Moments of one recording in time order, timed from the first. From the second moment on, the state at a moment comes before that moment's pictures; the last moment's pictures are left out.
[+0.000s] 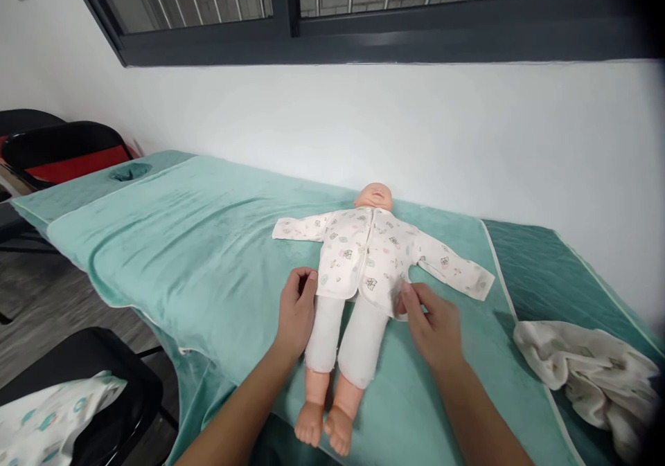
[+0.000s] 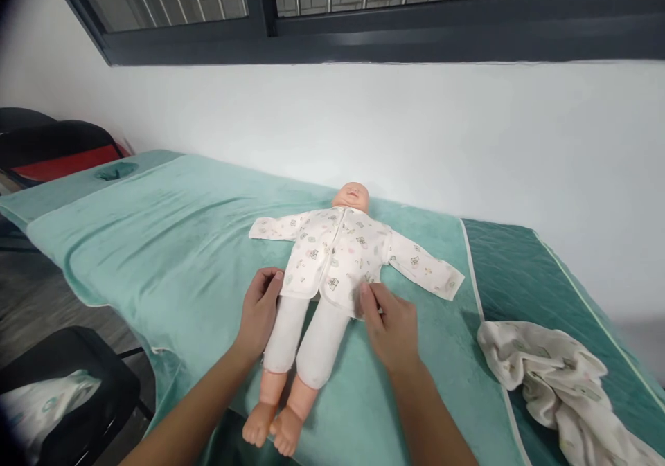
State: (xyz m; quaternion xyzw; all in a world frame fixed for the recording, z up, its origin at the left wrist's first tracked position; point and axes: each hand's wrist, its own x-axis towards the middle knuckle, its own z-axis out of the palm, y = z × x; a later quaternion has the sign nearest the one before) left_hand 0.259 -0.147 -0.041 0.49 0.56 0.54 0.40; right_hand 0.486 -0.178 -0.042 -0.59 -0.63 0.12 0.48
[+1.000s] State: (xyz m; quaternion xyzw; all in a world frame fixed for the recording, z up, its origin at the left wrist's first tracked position) left_hand 0.229 -0.154 -0.060 0.73 0.59 0.31 0.13; right_hand 0.499 -0.215 -0.073 -0.72 -0.60 0.11 0.35
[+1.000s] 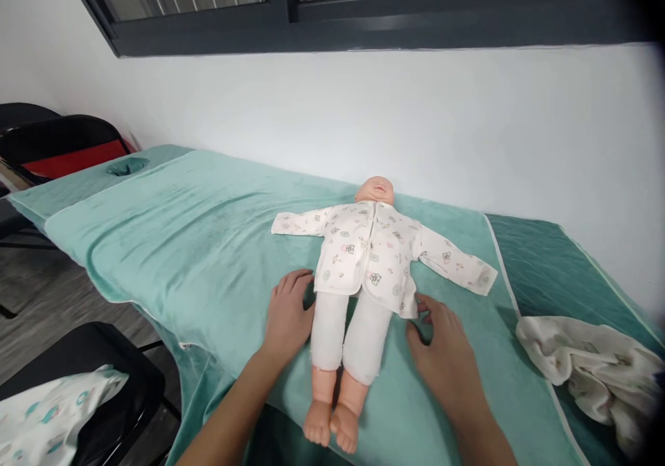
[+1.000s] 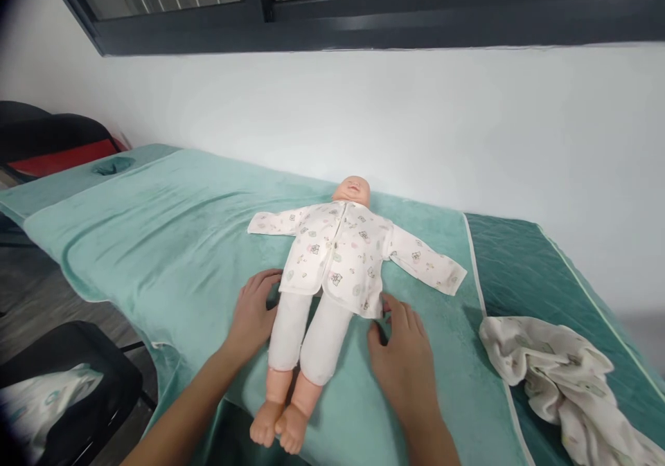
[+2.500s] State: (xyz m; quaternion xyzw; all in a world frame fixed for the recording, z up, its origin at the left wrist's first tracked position) left_hand 0.266 -0.079 -0.030 0.35 0.34 0.43 0.76; right_hand 0.512 -0.147 -0.051 -0.49 -0.33 0.51 0.63
